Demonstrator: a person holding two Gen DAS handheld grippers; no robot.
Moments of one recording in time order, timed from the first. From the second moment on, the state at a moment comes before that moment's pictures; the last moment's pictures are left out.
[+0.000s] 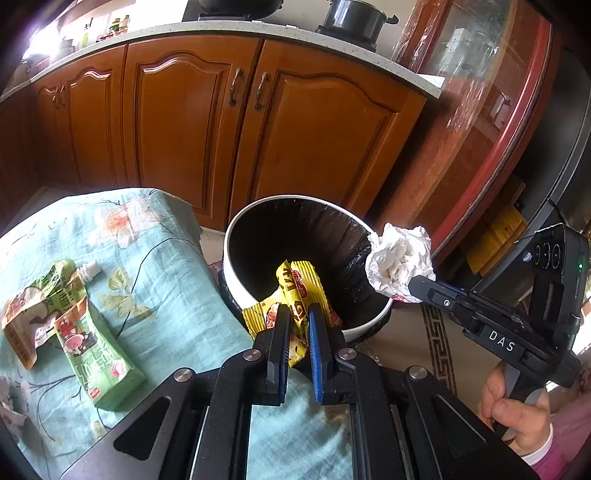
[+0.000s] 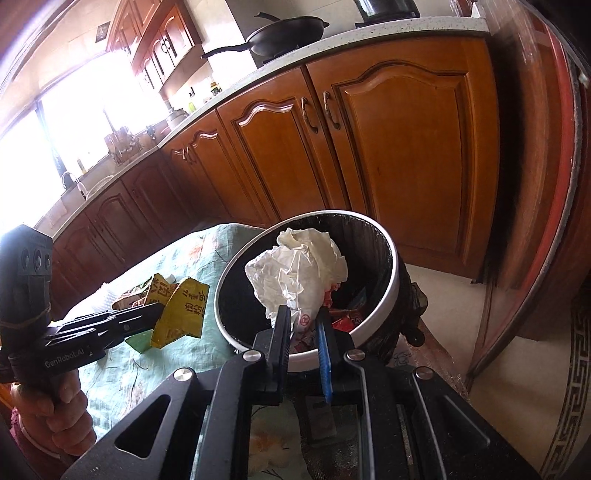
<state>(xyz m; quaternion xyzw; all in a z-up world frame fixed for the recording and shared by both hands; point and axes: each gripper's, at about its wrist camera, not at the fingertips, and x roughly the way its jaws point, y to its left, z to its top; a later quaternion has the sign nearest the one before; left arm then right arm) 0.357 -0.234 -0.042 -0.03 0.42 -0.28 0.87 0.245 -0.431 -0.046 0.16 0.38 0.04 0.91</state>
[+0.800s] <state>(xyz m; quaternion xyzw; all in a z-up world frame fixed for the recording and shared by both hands) 0.416 -0.294 -0.060 0.03 0.46 -0.27 0.85 0.298 -0.448 -0.060 0.13 0.43 0.03 0.89</state>
